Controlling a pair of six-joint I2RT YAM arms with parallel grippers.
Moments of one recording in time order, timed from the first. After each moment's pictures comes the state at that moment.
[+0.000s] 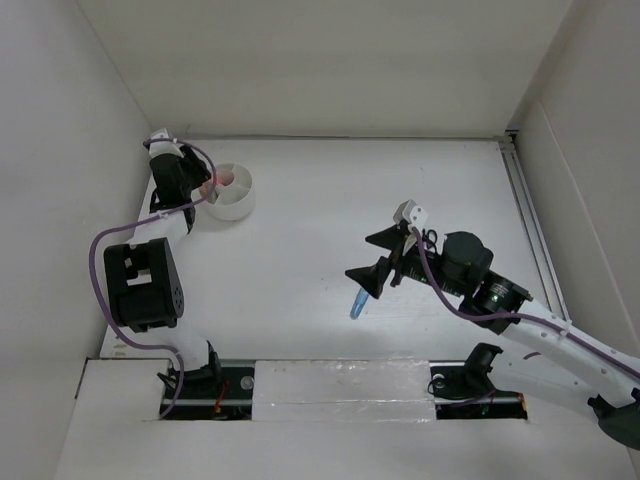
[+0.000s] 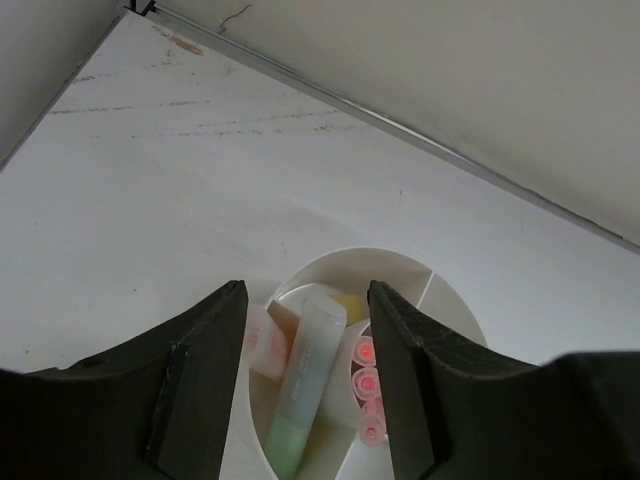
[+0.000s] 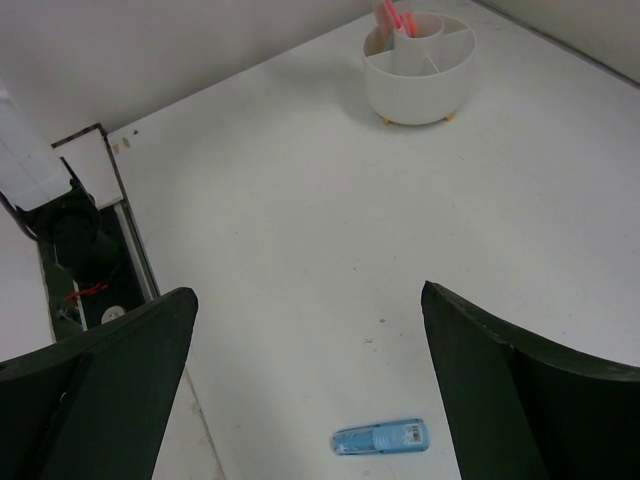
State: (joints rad) left arm 0.15 1.67 1.03 0.39 0.01 -0.36; right arm 0.86 0.83 0.77 -0.02 -0.21 0.12
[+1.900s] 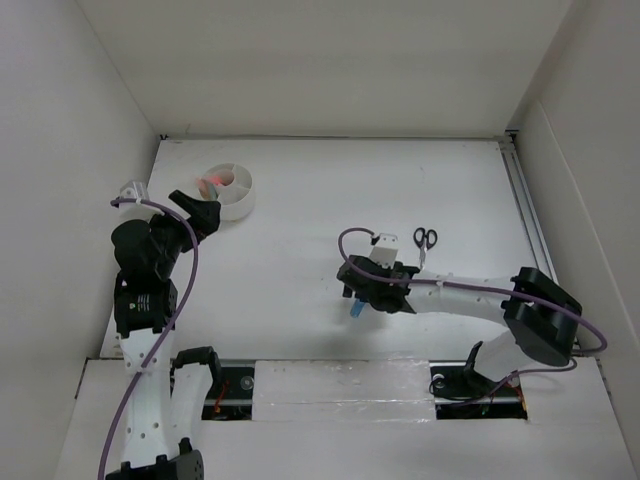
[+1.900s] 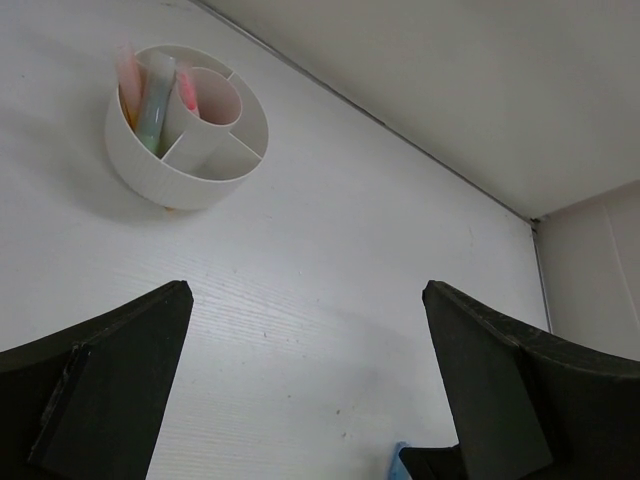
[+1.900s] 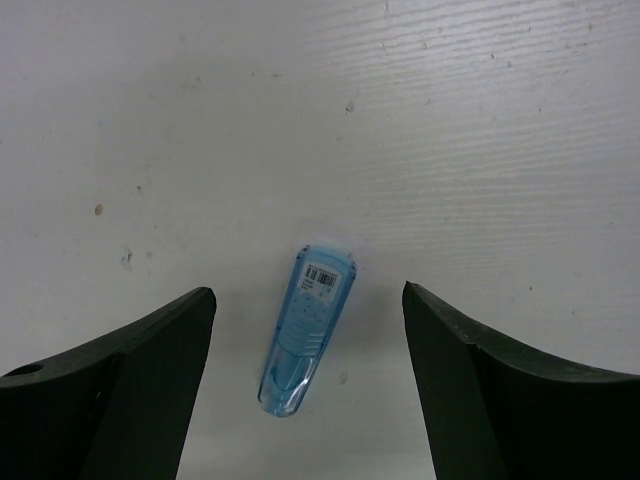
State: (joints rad) left arm 0.15 0.65 0.84 -0.40 0.23 -0.61; right arm 1.03 1.51 0.85 -0.43 0.60 1.04
